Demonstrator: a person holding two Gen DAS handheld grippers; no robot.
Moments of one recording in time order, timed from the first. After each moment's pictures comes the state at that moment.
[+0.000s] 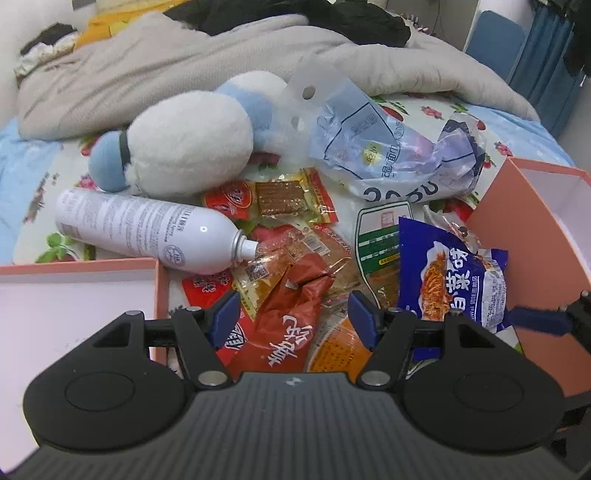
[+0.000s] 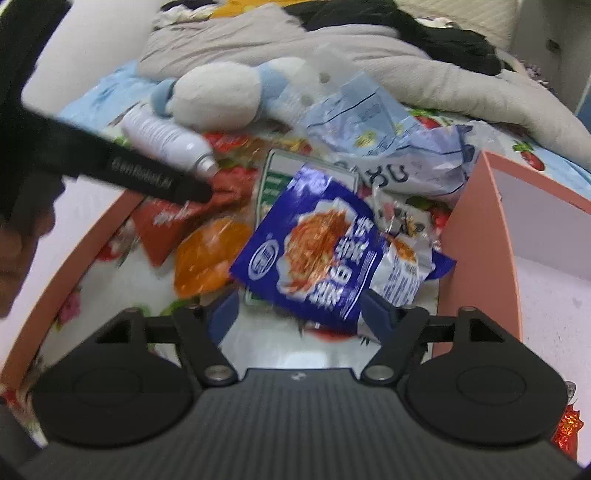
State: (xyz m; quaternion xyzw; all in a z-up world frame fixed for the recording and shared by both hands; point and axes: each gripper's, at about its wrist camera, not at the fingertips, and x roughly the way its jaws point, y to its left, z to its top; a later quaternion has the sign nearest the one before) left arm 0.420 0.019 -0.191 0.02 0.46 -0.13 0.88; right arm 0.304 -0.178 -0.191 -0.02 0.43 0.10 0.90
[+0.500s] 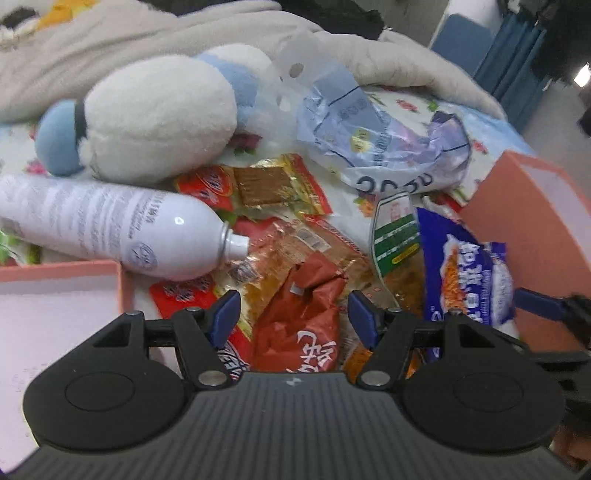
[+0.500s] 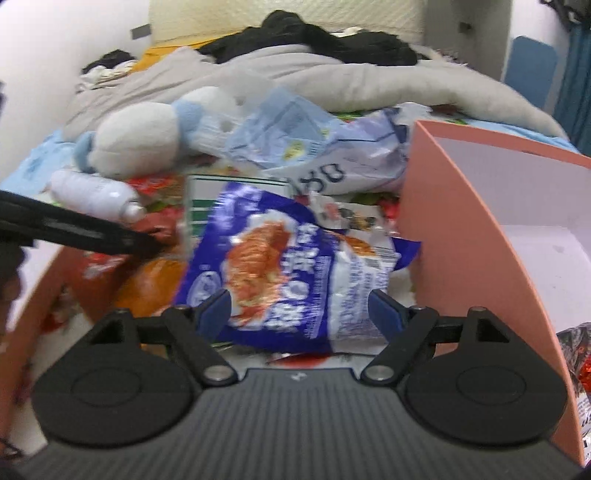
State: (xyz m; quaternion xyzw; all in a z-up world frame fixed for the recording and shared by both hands) left arm 0.452 0.044 -0.235 -0.02 0.46 -0.22 0.86; right arm 0.309 -0.190 -0.231 0.04 0.38 -0.03 0.92
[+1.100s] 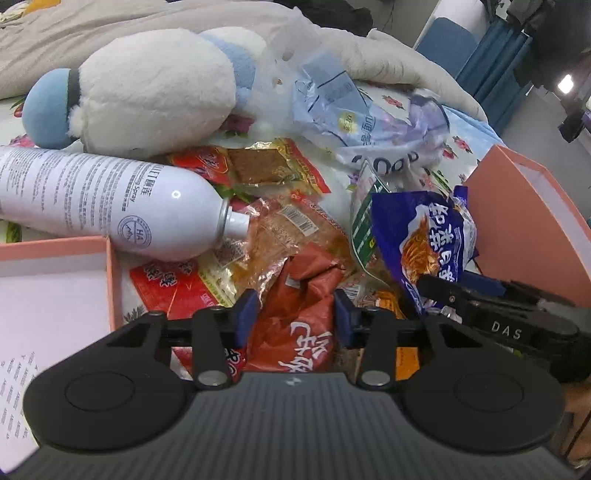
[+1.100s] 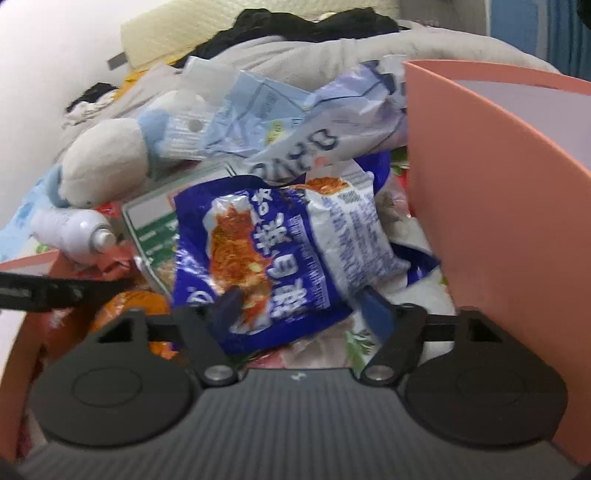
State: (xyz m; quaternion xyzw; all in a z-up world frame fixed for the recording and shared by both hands) left arm 0.445 0.054 -0.254 -0.04 0.46 -0.25 0.85; right arm 0.333 -0.205 -0.266 0.14 0.38 -0.01 0.92
